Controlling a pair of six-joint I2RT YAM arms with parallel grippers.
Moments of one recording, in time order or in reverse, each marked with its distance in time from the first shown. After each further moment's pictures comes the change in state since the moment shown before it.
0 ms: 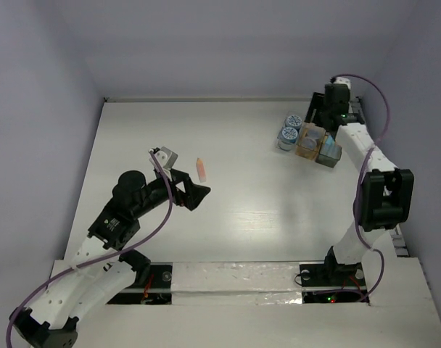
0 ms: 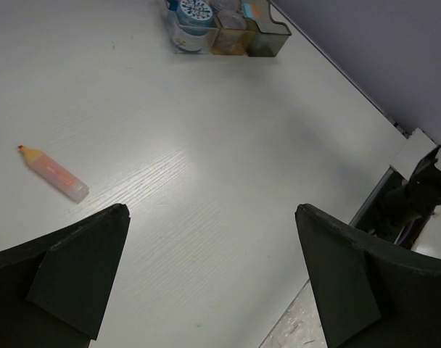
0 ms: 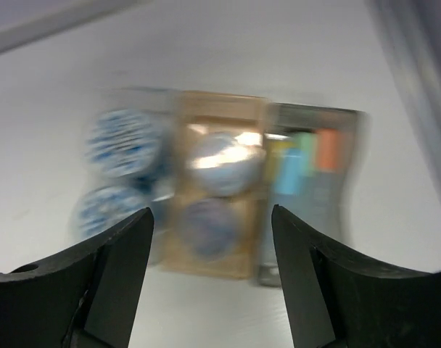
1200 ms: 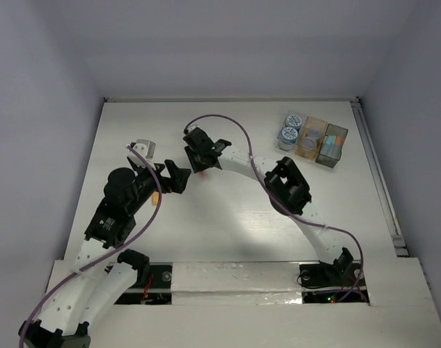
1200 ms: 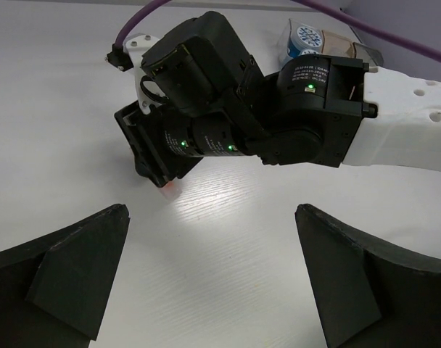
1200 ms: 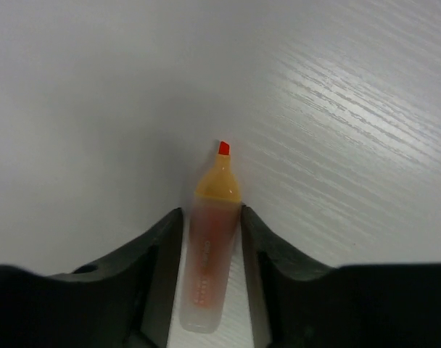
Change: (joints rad) left arm 0.178 -0.008 0.000 -0.014 -0.185 -0.029; right arm 0.840 0.688 0.592 -0.130 -0.045 0.050
